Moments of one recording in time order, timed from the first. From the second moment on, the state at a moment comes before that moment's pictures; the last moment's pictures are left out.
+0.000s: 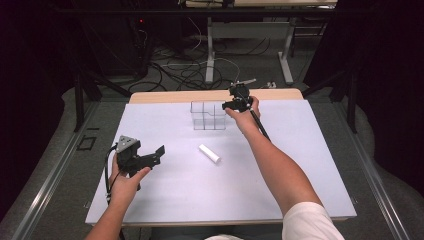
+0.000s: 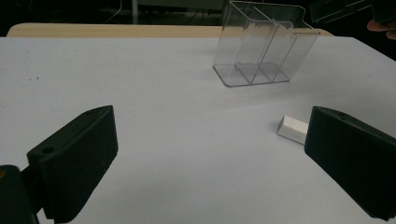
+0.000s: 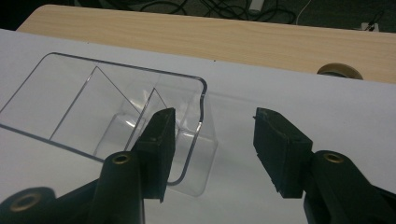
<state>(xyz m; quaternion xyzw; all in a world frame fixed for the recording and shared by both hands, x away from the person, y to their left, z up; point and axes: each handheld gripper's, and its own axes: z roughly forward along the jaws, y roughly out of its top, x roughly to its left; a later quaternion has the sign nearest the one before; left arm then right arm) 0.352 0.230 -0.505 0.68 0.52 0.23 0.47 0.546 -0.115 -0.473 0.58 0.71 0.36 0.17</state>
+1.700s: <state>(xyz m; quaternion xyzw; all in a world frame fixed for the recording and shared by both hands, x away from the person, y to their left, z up) 0.352 0.230 -0.508 0.68 0.51 0.22 0.47 0.561 -0.088 -0.508 0.59 0.71 0.33 0.20</state>
